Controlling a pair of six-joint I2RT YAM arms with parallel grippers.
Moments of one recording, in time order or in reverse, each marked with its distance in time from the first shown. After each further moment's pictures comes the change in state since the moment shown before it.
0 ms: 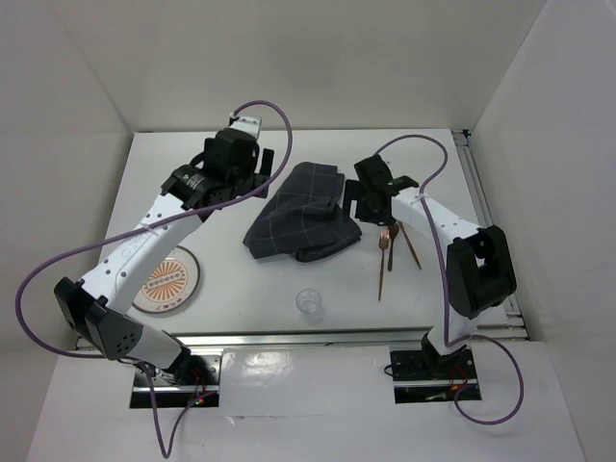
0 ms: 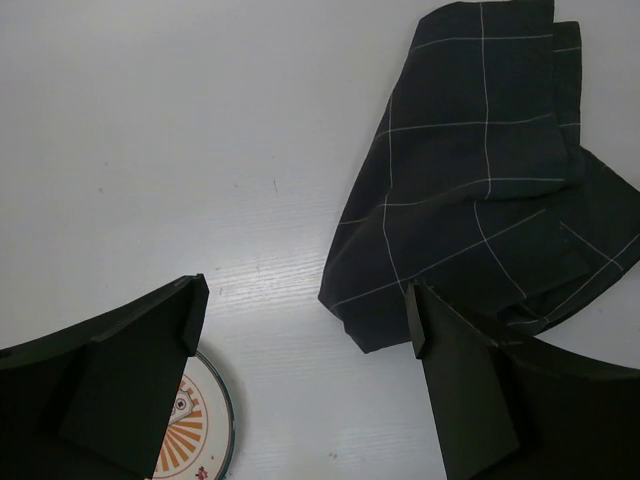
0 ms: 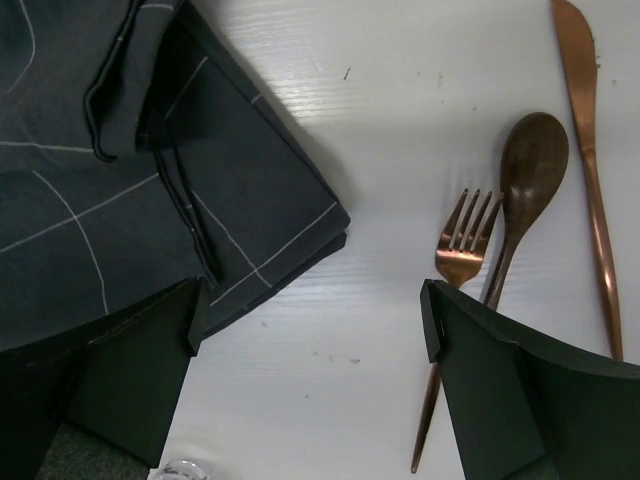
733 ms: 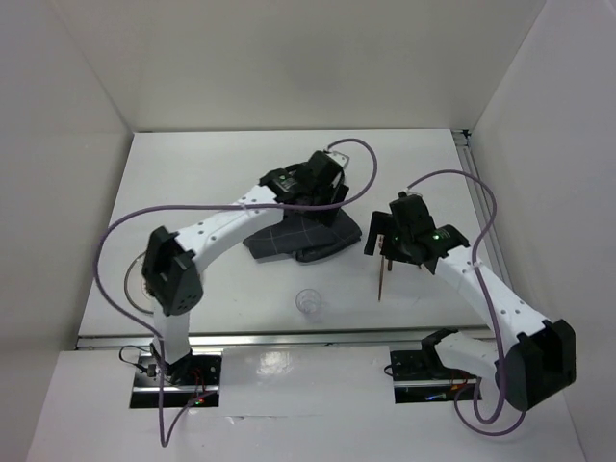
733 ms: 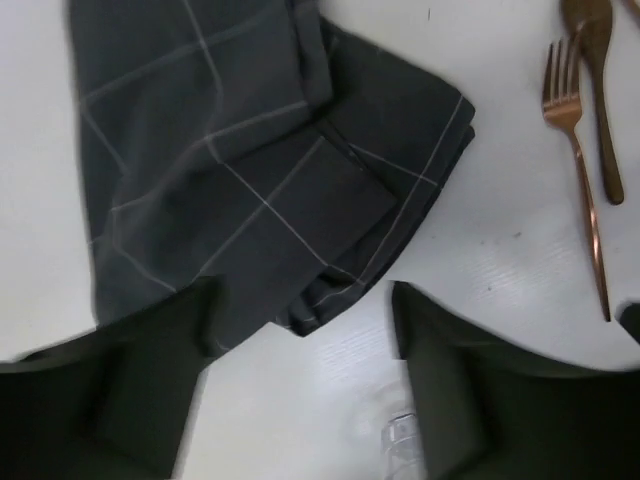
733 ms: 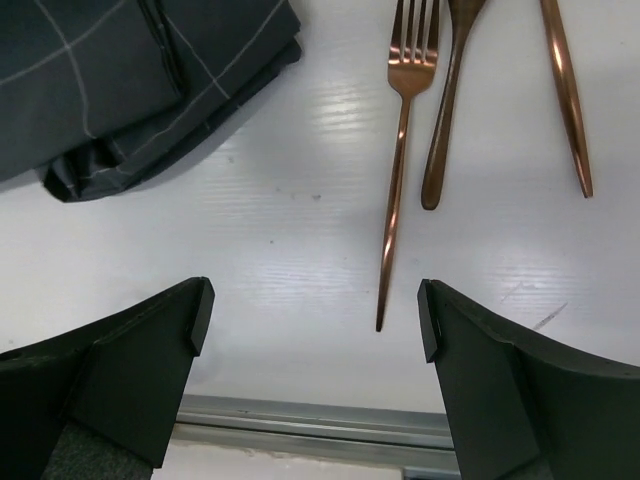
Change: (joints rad) left arm -0.228 0.400 0.195 -0.013 0.198 -0.061; right arm 0.000 -0.546 -0.390 -0.067 -0.077 0.056
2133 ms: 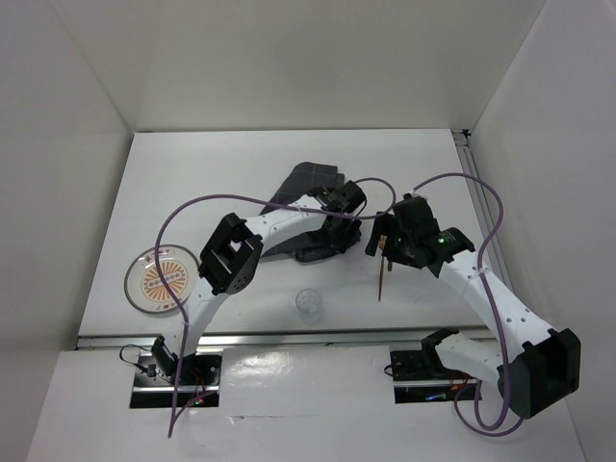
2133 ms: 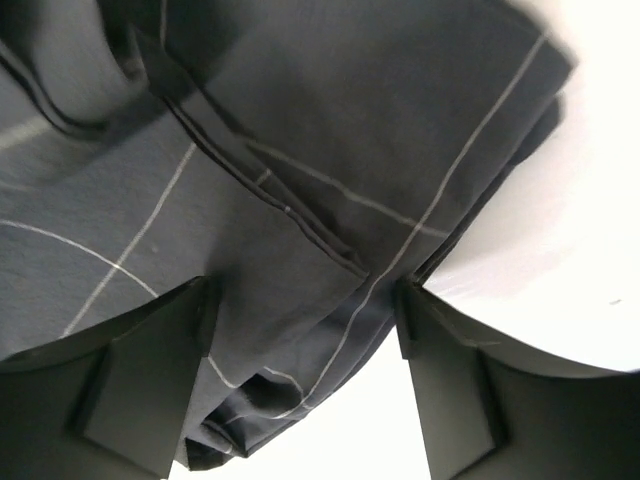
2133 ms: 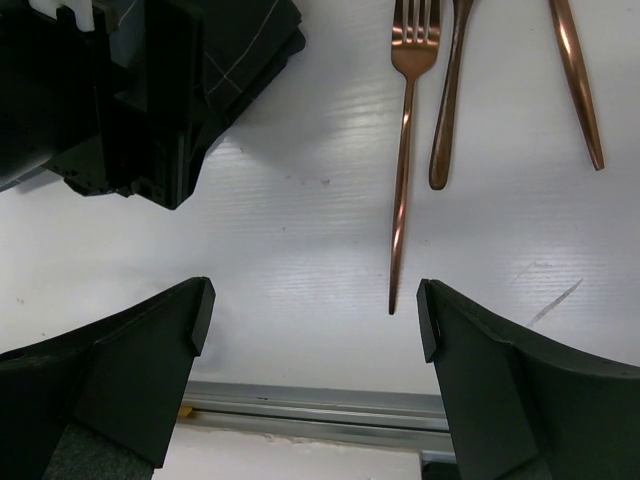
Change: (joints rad) left arm -0.037 0.473 0.213 -0.085 0.071 -0.039; right arm -0.006 -0.064 -0.001 -0.047 -0.011 0.064
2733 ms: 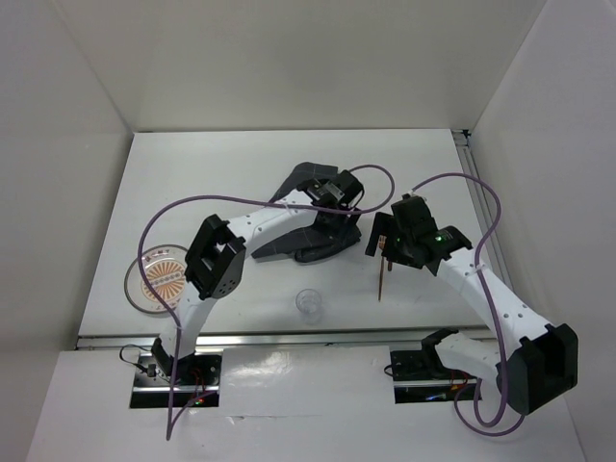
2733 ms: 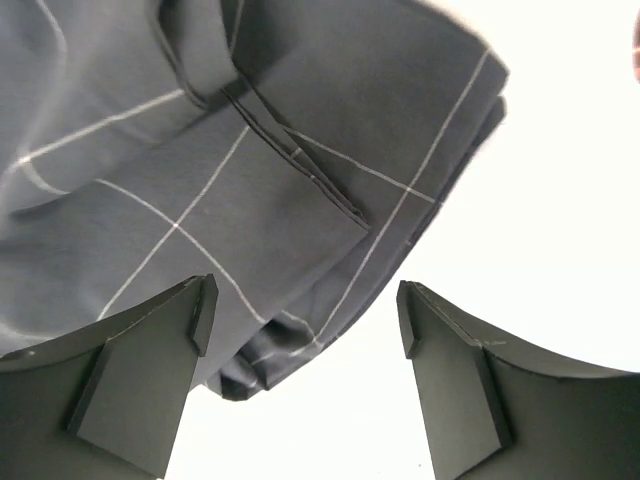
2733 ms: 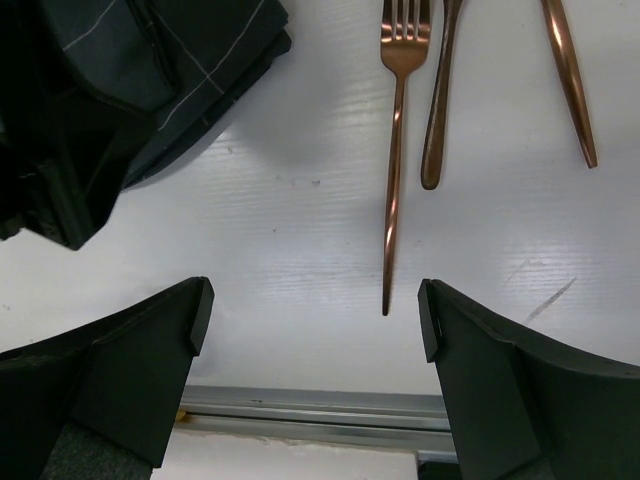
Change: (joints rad) left arm 0.000 -0.120 -0.058 0.013 -0.021 -0.002; right arm 0.000 0.021 0.000 -0.003 0.012 0.000
